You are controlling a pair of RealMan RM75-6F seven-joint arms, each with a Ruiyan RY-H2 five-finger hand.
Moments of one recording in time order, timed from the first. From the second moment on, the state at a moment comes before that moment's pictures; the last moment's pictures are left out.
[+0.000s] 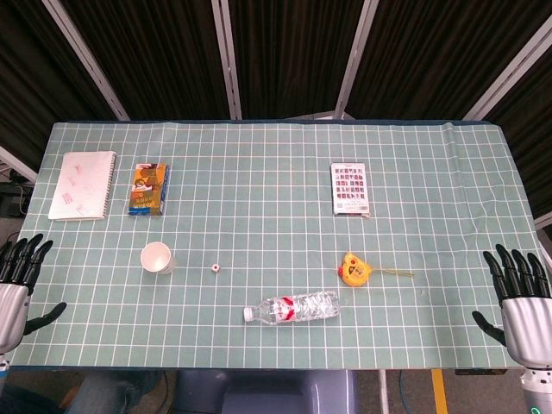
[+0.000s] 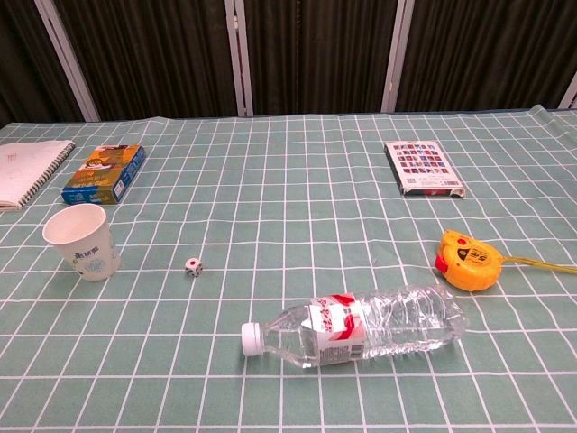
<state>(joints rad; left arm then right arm) -0.05 -1.09 -0.02 -1.74 1.62 1.61 0.19 0.01 -1.11 0.06 -1.64 -1.64 1.67 -0.23</state>
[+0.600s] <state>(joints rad) -0.15 -1.19 -0.03 -1.59 1.71 1.51 0.33 0.02 -1.10 0.07 -1.67 -1.62 1.64 -0.19</state>
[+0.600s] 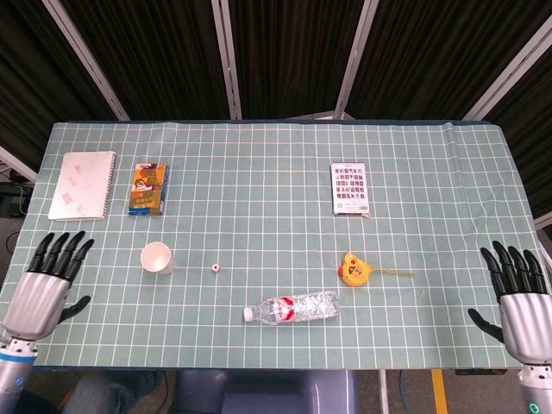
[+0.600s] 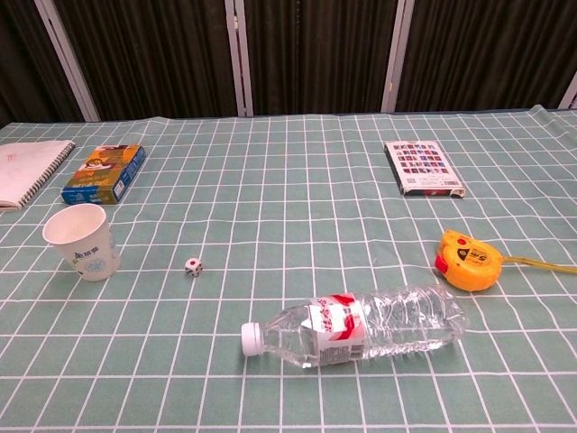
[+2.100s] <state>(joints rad) -0.47 -1.61 -0.04 -1.05 1.81 1.21 0.77 0.07 -1.11 0.11 -1.63 -1.48 1.53 -0.16</state>
